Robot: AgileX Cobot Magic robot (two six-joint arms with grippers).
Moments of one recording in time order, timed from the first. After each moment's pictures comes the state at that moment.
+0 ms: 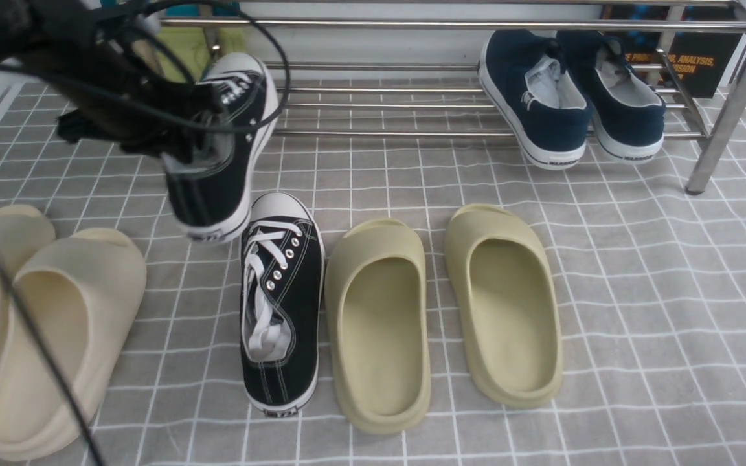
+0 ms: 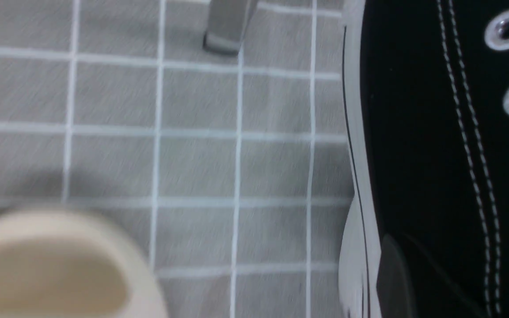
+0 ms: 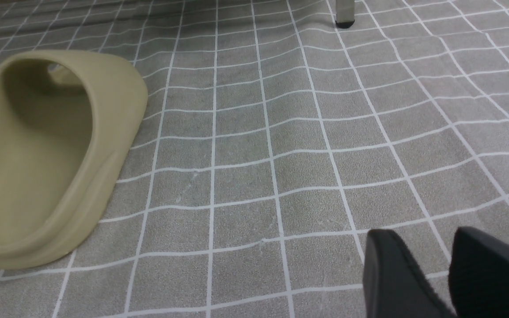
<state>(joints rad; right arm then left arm) -0.03 -0.01 0.02 0.07 0.39 0.10 -0.05 1.95 -1.75 -0.22 0.91 -0.08</state>
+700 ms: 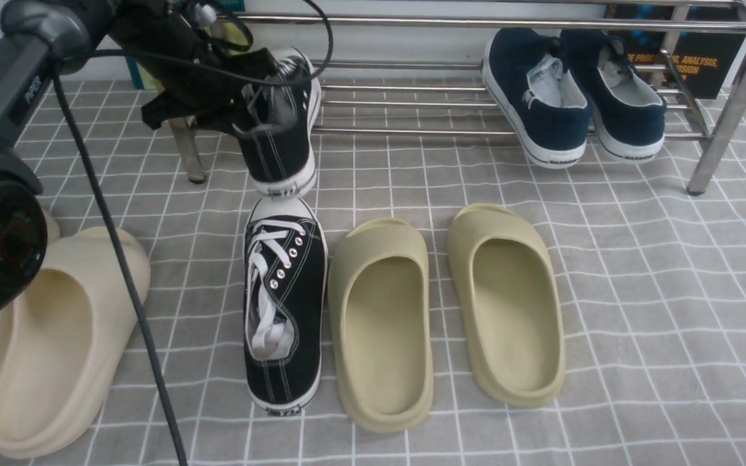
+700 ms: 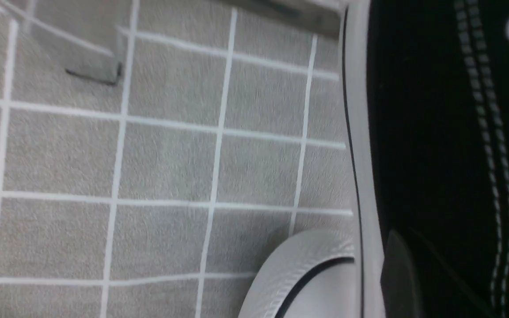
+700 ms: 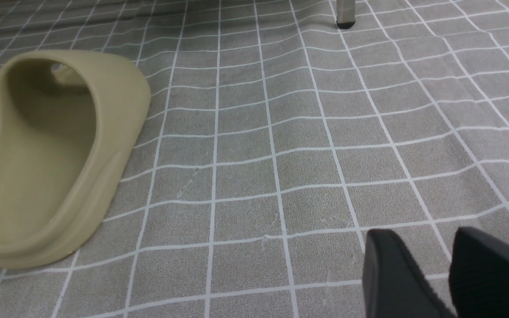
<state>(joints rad) -0.03 -0.01 0.02 0.07 0.39 0.10 -0.09 2.33 -2.30 -0.33 1.20 -0.22</state>
